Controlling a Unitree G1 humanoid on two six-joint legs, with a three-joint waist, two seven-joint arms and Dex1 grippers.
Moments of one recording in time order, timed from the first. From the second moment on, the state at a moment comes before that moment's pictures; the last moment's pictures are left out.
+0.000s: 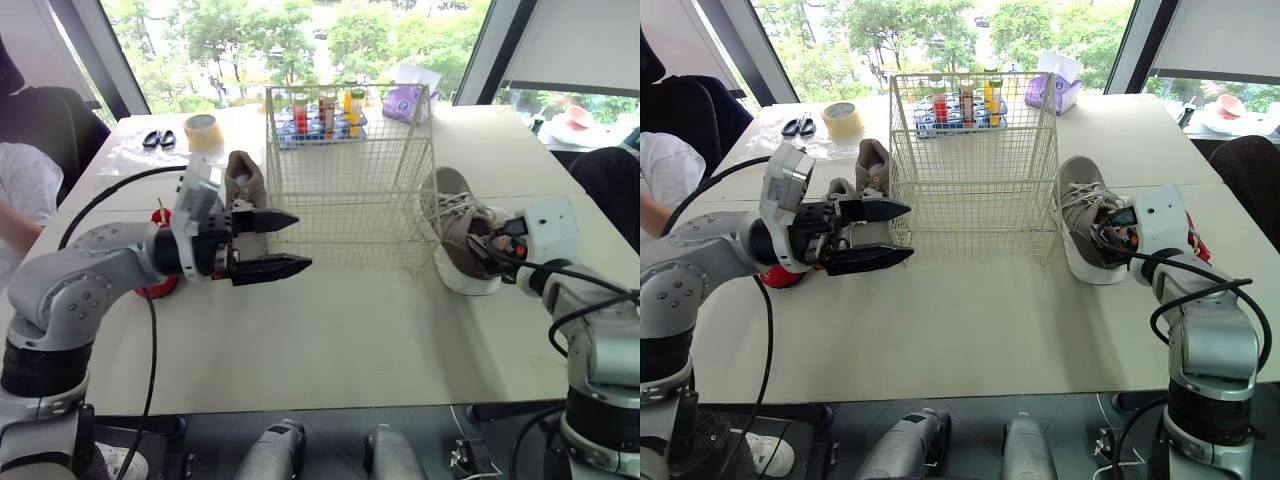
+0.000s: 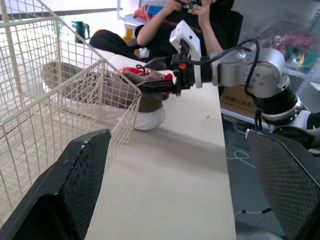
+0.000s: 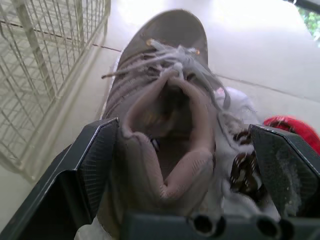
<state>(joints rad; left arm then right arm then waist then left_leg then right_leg) -0.55 0.77 0.12 -0.37 -1.03 0.88 -0.91 -0.30 -0.49 -0.35 -0.53 0.10 1.11 0.35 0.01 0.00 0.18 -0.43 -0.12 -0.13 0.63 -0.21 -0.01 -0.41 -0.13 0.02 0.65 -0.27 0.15</state>
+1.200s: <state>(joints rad) -0.85 0.69 0.15 -0.05 -0.97 0.86 -0.88 -0.75 -0.64 -0.44 -0.60 0.36 0.83 0.39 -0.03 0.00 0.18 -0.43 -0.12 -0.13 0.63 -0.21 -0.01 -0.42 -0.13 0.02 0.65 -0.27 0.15</state>
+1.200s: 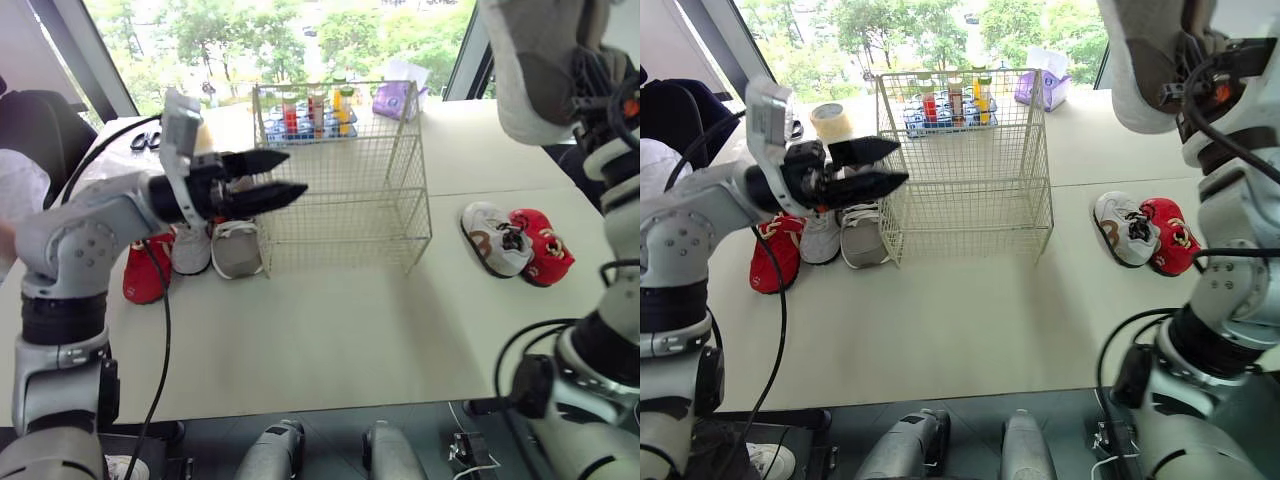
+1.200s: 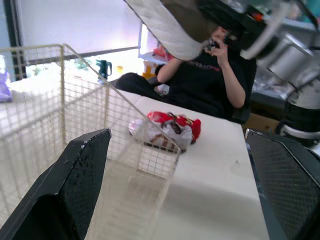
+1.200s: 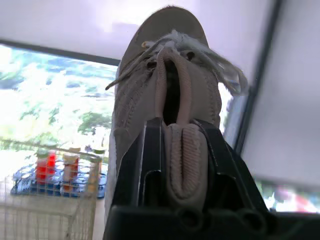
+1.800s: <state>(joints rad) -1.06 0.77 0.13 0.38 -0.75 0.79 -1.16 -0.64 -0.88 -0.15 -0.35 0.17 -0.13 0.86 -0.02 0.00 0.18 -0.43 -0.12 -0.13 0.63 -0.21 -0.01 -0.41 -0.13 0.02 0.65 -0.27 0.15</state>
